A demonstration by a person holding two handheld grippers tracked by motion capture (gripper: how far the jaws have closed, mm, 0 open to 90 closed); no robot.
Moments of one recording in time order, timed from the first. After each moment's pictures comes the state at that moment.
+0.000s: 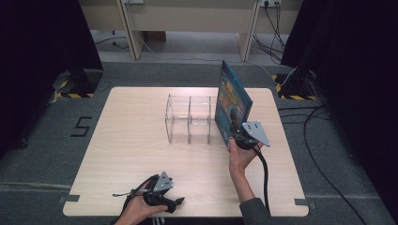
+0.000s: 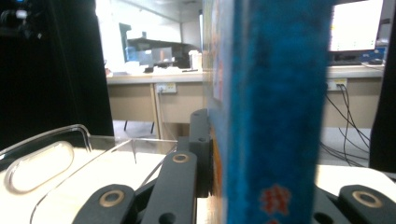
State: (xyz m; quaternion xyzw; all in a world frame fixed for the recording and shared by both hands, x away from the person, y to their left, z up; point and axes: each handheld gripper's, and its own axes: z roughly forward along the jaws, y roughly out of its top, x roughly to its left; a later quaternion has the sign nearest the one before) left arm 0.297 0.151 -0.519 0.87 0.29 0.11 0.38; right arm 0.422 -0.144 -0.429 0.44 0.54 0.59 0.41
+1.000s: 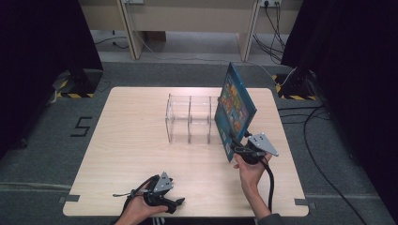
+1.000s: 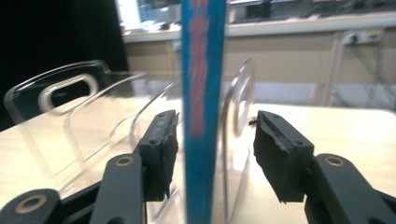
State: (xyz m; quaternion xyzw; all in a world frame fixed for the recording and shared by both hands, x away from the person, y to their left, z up) left arm 0.296 0.150 -0.519 0.87 0.29 0.11 0.38; right arm 0.390 -0.170 -0.455 0.45 0.61 0.56 0.33
